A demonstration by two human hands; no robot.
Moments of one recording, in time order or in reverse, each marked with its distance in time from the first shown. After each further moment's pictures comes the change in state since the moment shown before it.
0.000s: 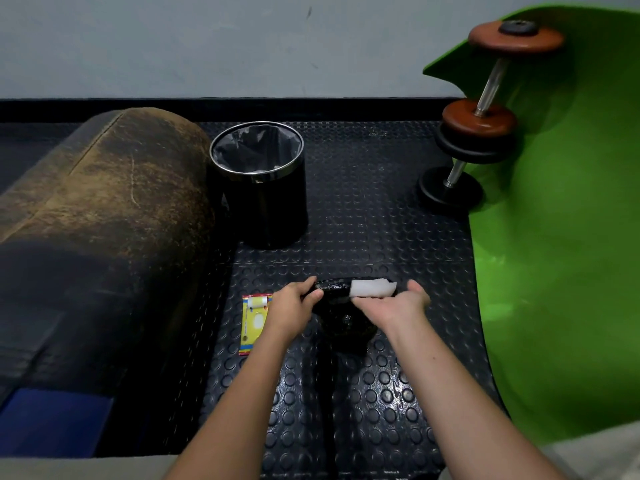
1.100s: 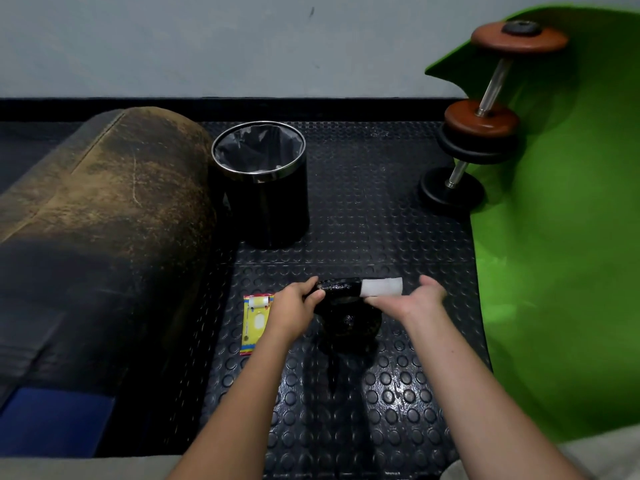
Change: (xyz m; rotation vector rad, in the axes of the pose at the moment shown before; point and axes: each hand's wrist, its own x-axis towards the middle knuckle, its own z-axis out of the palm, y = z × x) left_hand -0.001 -0.001 0.000 -0.029 -0.017 0.001; right_hand -0.002 -0.024 0.003 -0.048 0.039 0.045
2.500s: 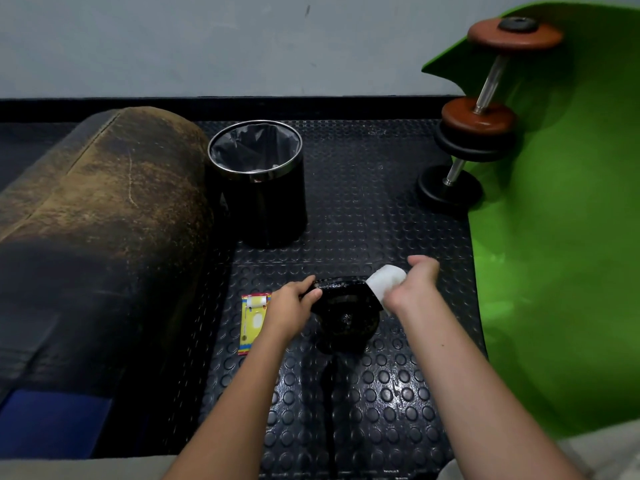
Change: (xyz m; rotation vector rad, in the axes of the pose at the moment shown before) left_hand 0.002 -0.001 0.001 0.030 0.013 0.004; right_hand -0.013 0.000 0.019 -0.281 0.063 -0.280
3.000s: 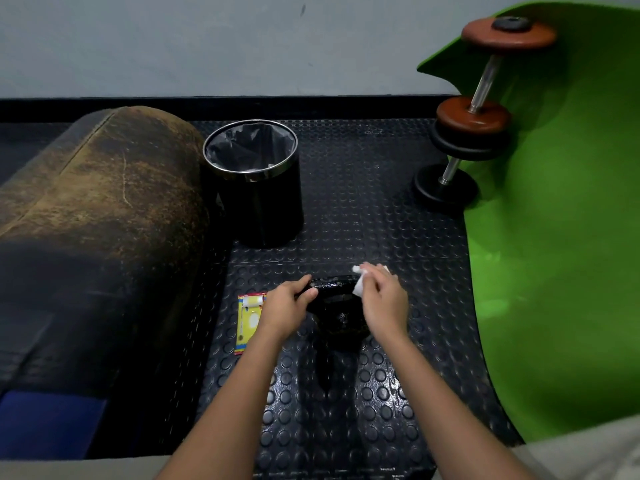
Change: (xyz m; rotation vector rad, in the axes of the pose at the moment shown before) left_hand 0.000 0.000 0.000 -0.001 0.003 -0.010; right_hand 0.035 0.055 -0.039 -1.069 -0.172 -1.042
